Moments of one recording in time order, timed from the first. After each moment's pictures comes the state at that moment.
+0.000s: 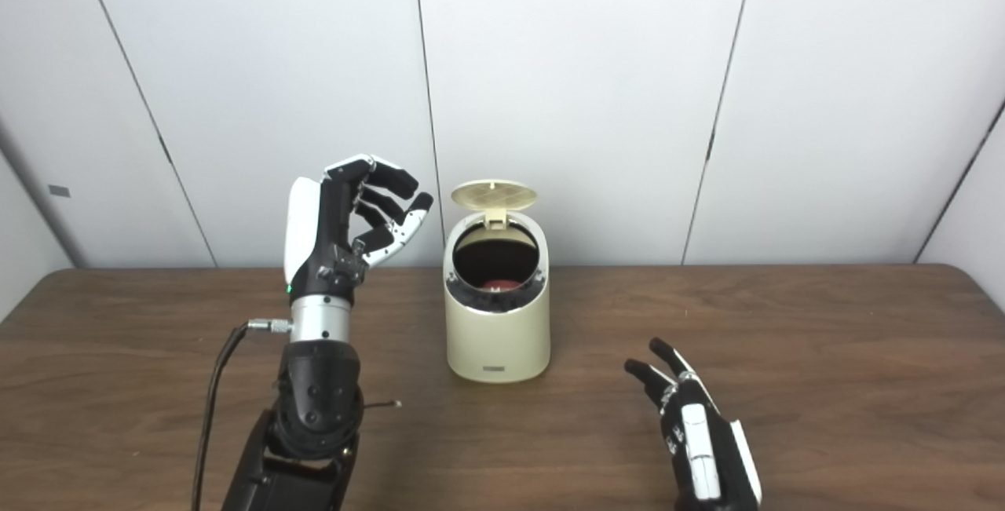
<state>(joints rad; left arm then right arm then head) -0.50 -0.03 -0.08 -0.12 0.50 0.22 0.26 0.02 0.00 -0.05 -0.10 0.19 -0.07 0.06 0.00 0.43</state>
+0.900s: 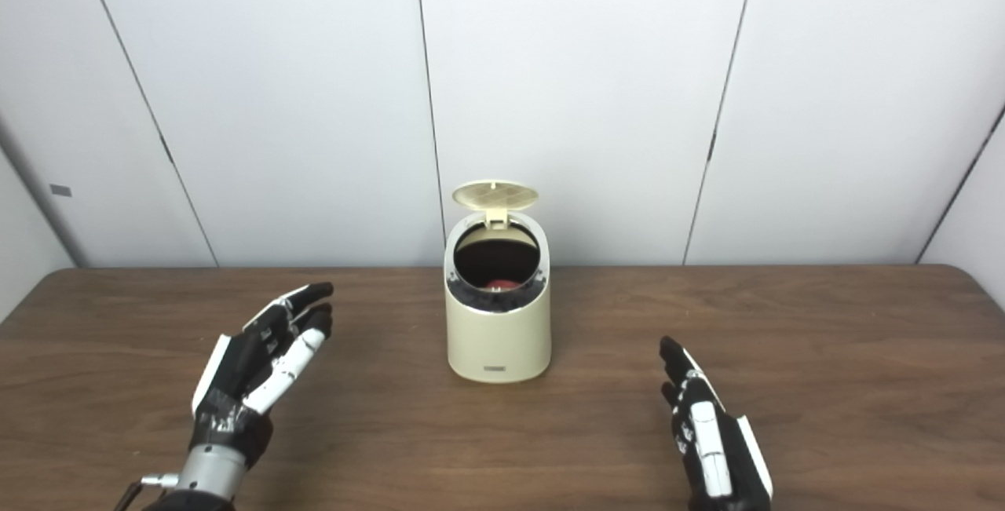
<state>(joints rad) -0.08 0.06 0.10 -0.28 -0.05 0.23 -0.04 -0.01 -0.07 -0.04 -0.10 0.17 -0.04 0.08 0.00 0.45</state>
